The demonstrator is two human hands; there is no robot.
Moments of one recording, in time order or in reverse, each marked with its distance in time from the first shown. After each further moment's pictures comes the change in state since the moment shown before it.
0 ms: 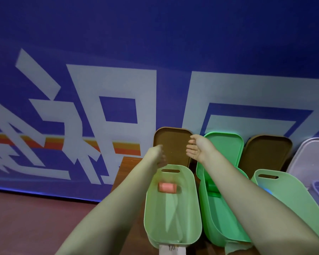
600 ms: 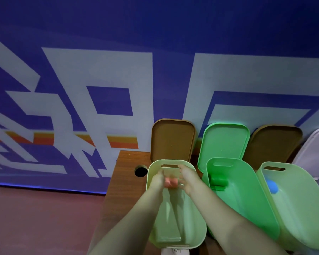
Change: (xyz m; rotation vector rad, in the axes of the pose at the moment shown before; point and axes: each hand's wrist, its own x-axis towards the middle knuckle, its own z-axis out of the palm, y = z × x) left_hand 0.022 -0.091 0.005 0.007 0.059 -0.182; right_hand 0.016 0.112 0.014 -0.055 0.060 0.239
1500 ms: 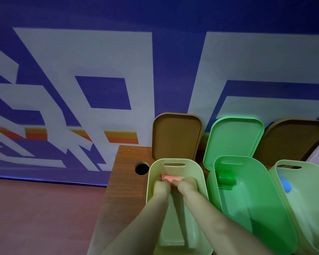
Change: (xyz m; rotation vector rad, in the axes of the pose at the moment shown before) left_hand 0.060 -0.034 0.008 0.117 0.135 -0.036; right_hand 0.050 0.048 0.017 -0.154 0.149 0.028
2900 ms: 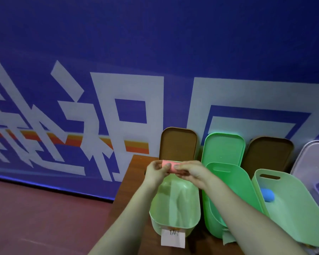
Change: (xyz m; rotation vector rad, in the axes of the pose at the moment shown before) left_hand -0.113 0.022 -0.059 -0.212 -0.079 0.587; right_hand -0.121 -0.052 -0.076 0.119 -0.495 -0.340
